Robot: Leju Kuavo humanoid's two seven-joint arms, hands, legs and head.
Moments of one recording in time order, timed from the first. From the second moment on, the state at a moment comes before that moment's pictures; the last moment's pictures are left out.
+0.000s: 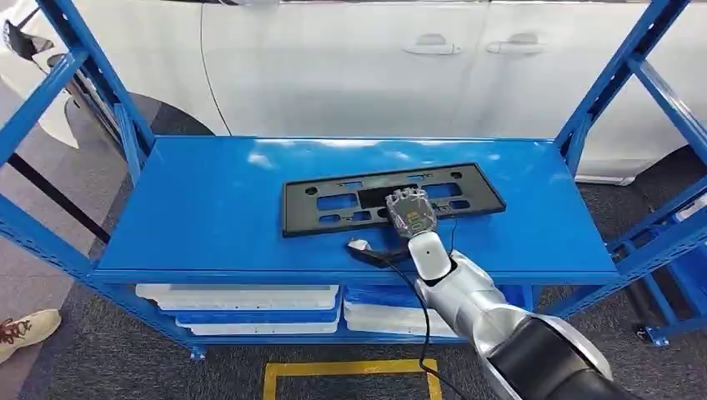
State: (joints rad) left arm -0.11 -0.08 1.18 -0.23 0.60 -0.06 -0.30; right arm -0.84 0.07 0.71 -0.28 1.57 -0.52 0.36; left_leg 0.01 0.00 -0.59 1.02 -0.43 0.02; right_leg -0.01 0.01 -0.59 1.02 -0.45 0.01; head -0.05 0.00
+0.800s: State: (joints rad) left arm -0.12 -0.08 1.18 -0.23 0.60 -0.06 -0.39; right arm -0.81 0.12 0.62 -0.36 1.43 -0.68 0.10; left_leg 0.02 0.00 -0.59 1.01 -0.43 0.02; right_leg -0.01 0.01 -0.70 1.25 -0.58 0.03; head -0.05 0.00
